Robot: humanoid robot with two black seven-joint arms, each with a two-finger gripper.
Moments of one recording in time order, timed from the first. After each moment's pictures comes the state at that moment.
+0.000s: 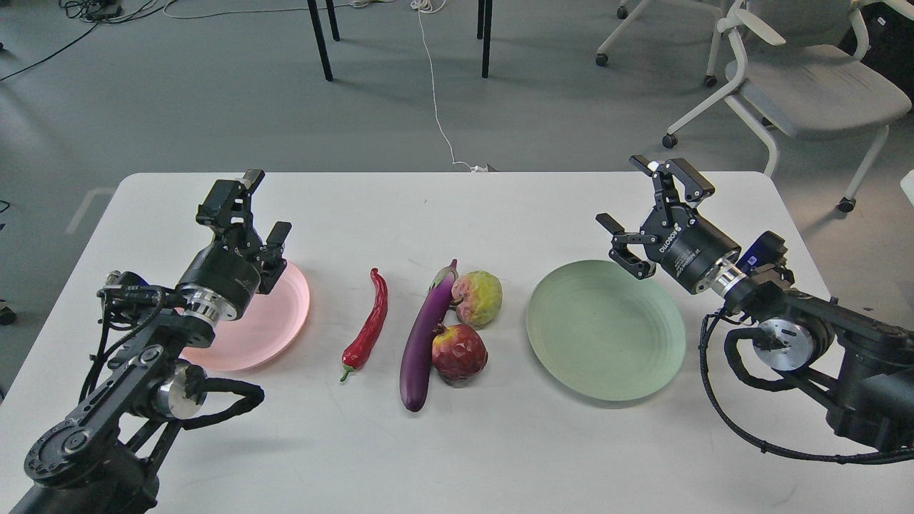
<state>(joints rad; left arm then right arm) -0.17 0.24 -1.22 -1.30 0.83 -0.01 -0.20 0.70 -0.53 0.29 0.98 -0.08 0.41 0.49</state>
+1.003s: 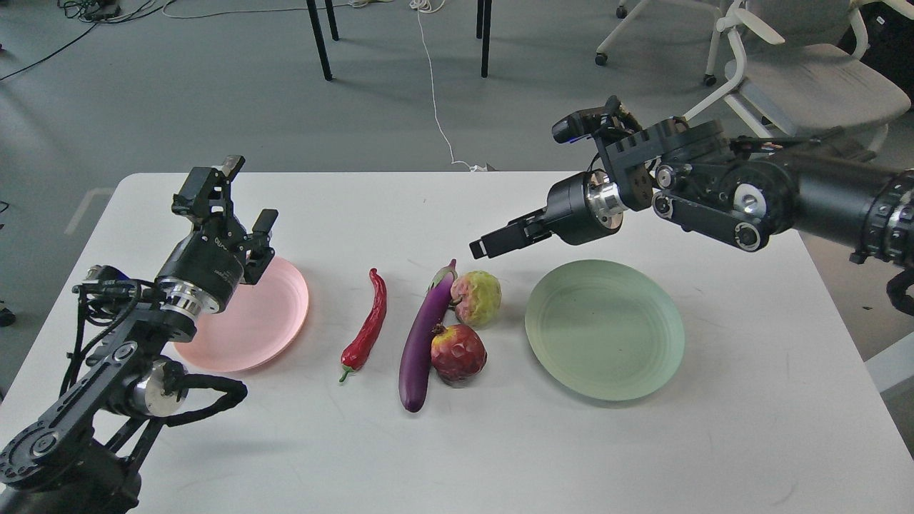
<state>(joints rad) -0.15 0.30 -1.24 -1.37 0.76 -0.04 -0.21 1.45 -0.12 -0.47 0.75 -1.13 0.47 0.49</state>
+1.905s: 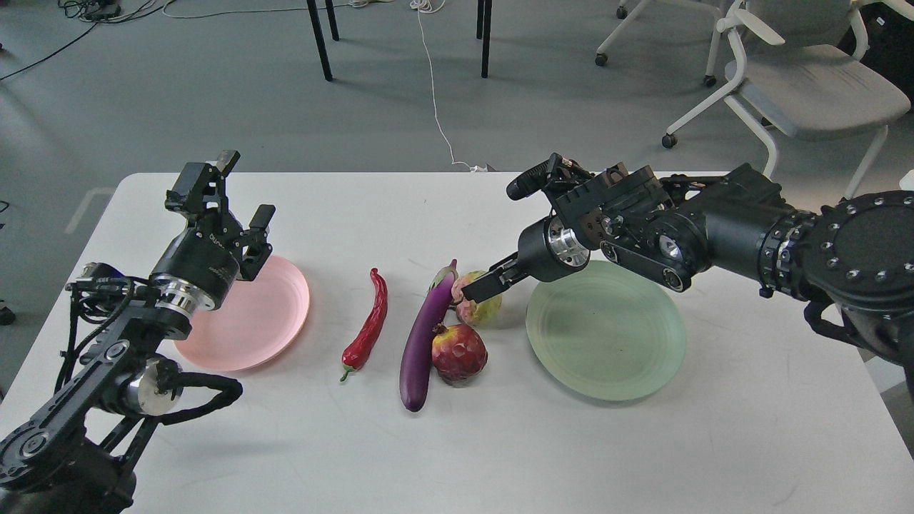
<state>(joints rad) -0.15 0.31 -1.24 -1.39 0.74 -0.04 -0.21 1.36 0.00 -0.55 0.60 -1.13 0.43 0.49</state>
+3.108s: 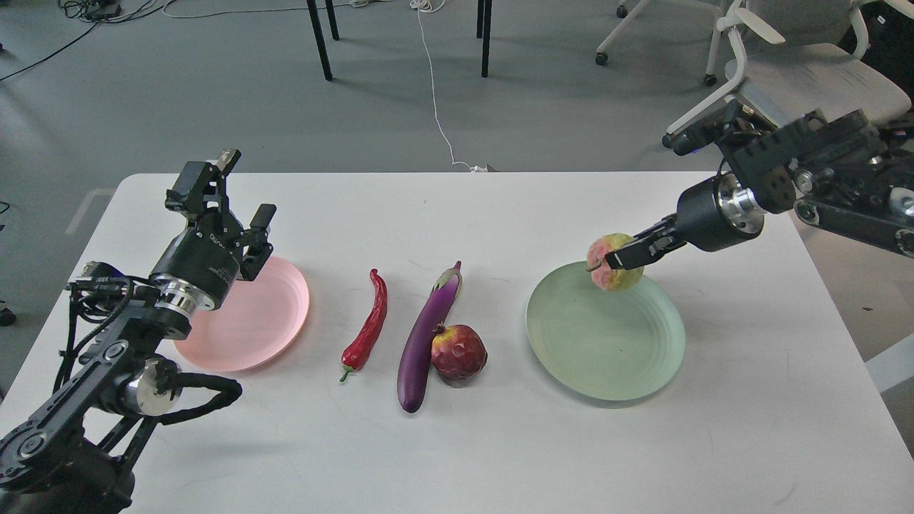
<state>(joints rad) -0.15 0.31 -1.23 -1.40 0.74 -0.04 -0.21 1.53 -0.58 -0.62 1.04 -1.27 0.44 0.49</state>
